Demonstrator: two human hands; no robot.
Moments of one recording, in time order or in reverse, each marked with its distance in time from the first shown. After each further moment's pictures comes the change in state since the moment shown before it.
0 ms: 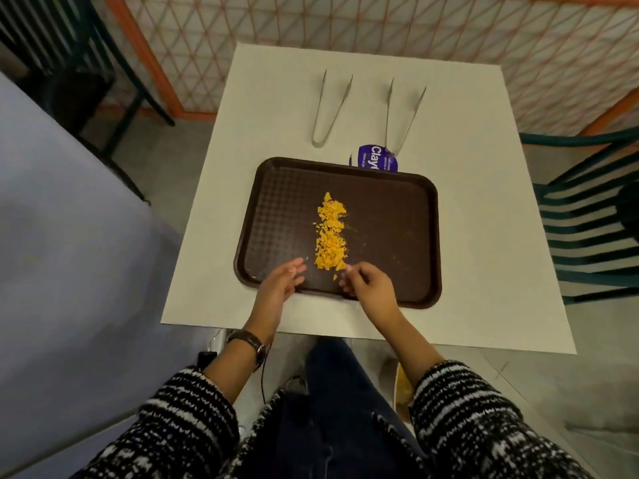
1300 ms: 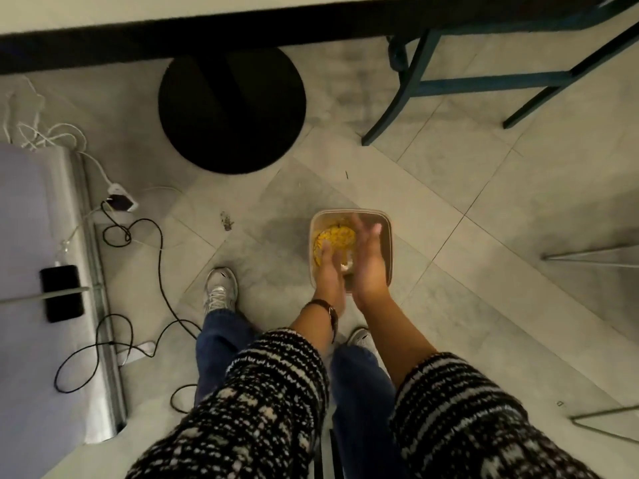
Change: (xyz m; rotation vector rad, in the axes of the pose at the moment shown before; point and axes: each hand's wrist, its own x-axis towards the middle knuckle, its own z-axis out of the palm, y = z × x) left_hand 0.010 -0.489 0.332 -0.188 -0.126 -0.545; right_hand -0.097 0.487 -0.090 0.755 0.306 0.559
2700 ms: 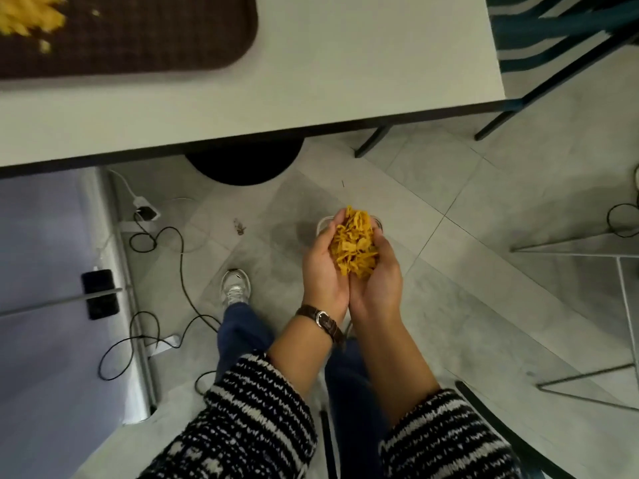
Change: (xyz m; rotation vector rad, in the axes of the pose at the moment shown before) left_hand -0.173 0.117 0.023 -0.538 -0.077 0.143; right_hand -0.163 -0.102 0.062 0.770 0.012 -0.055
